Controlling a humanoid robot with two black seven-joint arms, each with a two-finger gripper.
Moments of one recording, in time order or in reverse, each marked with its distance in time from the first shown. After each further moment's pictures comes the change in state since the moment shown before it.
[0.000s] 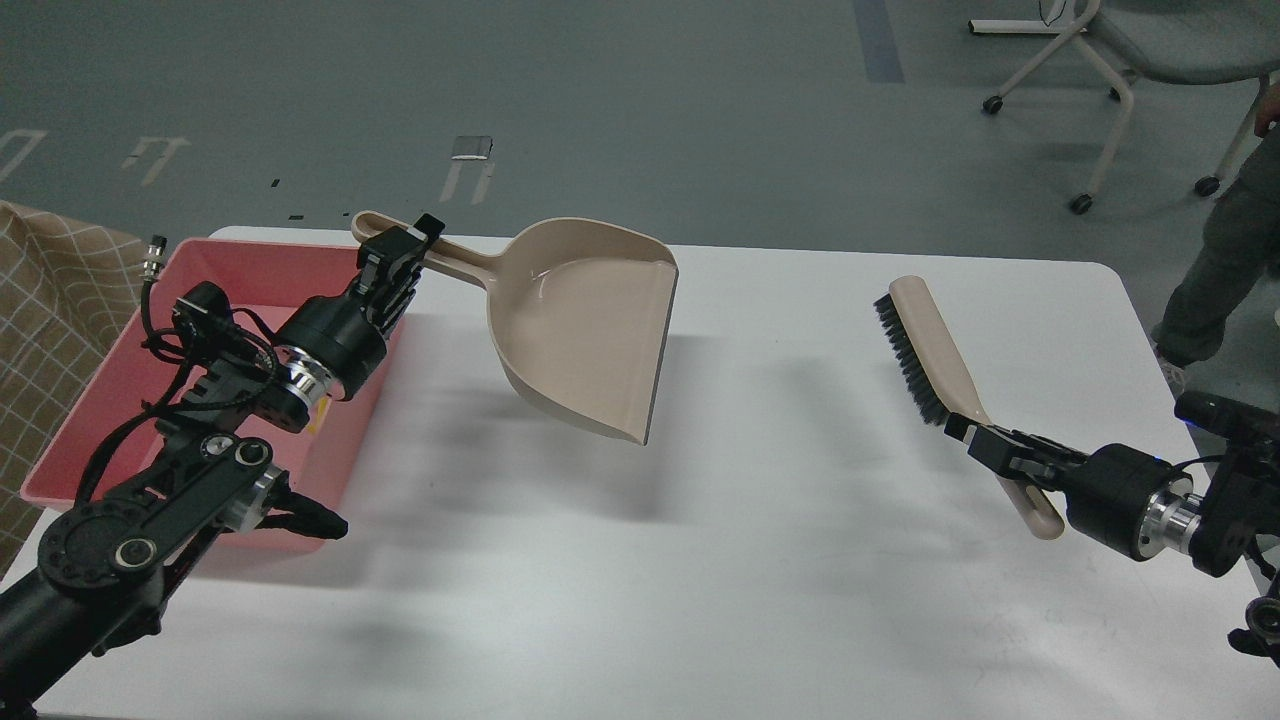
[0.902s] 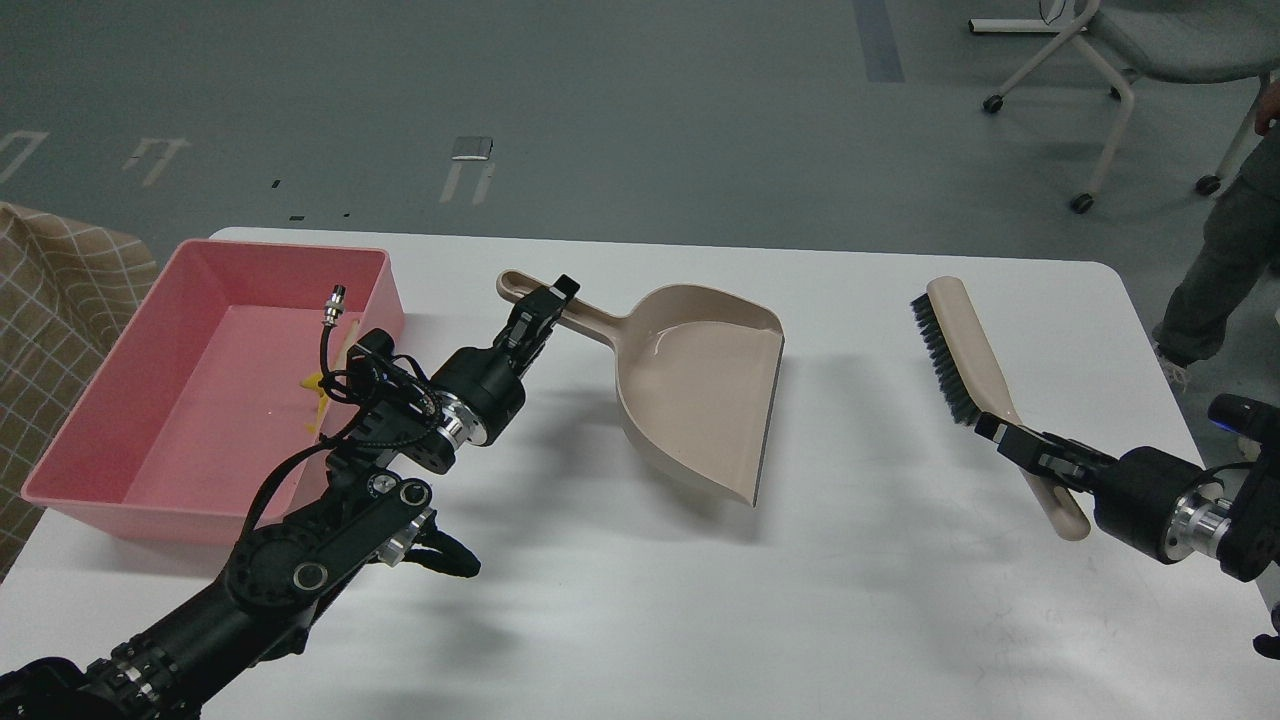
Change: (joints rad) left arm -0.034 -0.249 0.105 0.163 0.159 0.058 0.002; right arm -0.018 -0.010 0.043 -0.058 0.021 0.000 0.006
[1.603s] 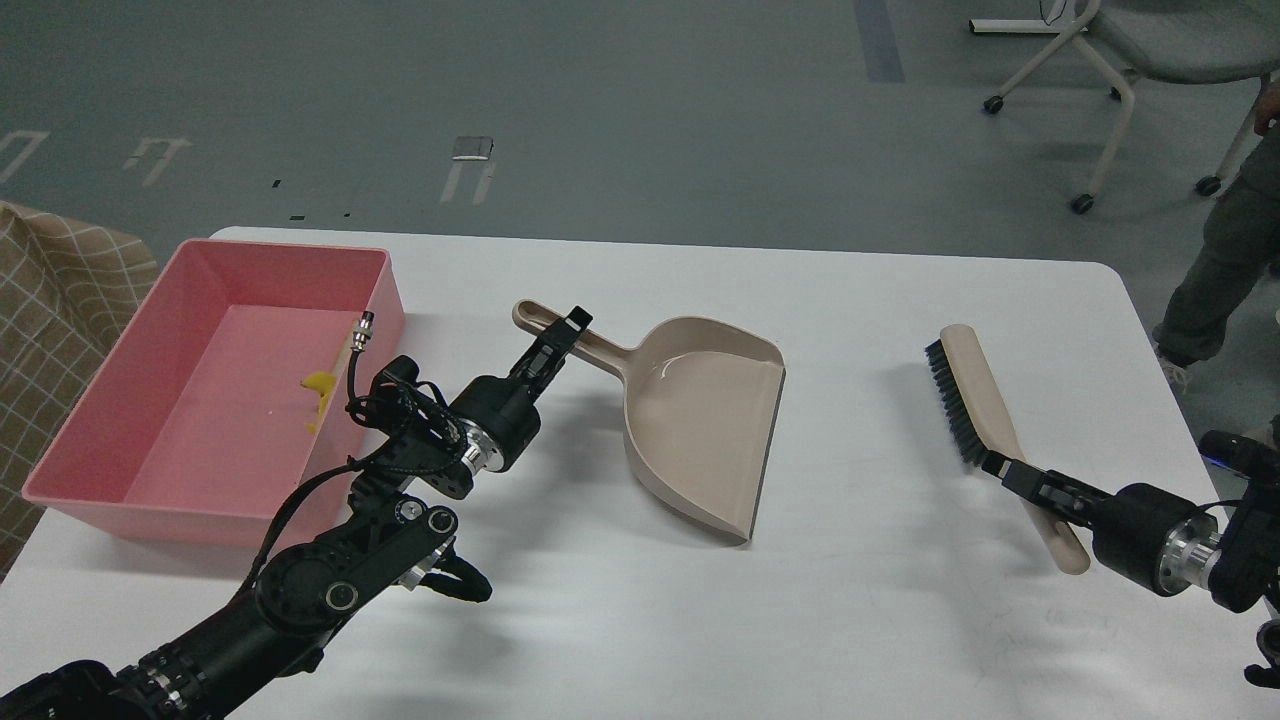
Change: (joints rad) left arm 0.000 -0.043 0.076 0.080 0.050 0.075 -0.013; right arm -0.018 0.045 -0.017 -0.098 -0.005 0.000 0.000
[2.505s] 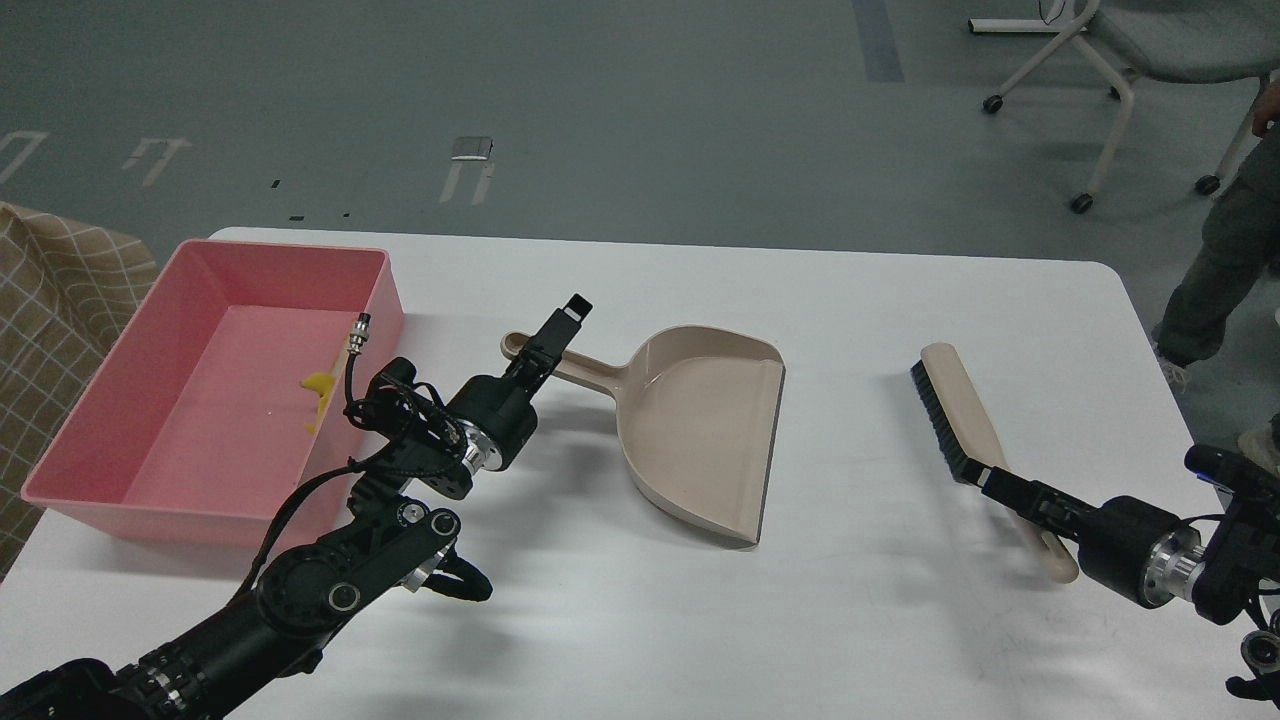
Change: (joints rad) left arm 0.004 0.007 0.004 -0.006 -0.001 0.033 -0.003; right arm -0.014 0.019 -0.001 0.000 0.021 0.000 -0.006
